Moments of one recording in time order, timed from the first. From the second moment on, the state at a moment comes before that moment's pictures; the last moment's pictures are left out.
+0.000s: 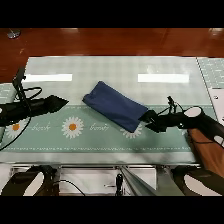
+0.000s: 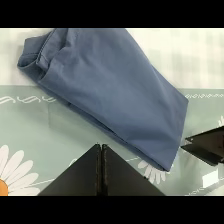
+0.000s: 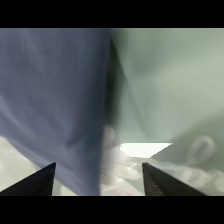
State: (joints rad) left arm 0.06 -0.76 0.63 0.72 -0.97 -1.29; right arm 0.08 -1.19 0.51 -0.61 0.87 1.49
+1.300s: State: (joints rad) left arm 0.06 -0.76 0.63 0.72 -0.97 -1.29; right arm -0.21 -1.37 2.01 -1.13 1.74 1.69
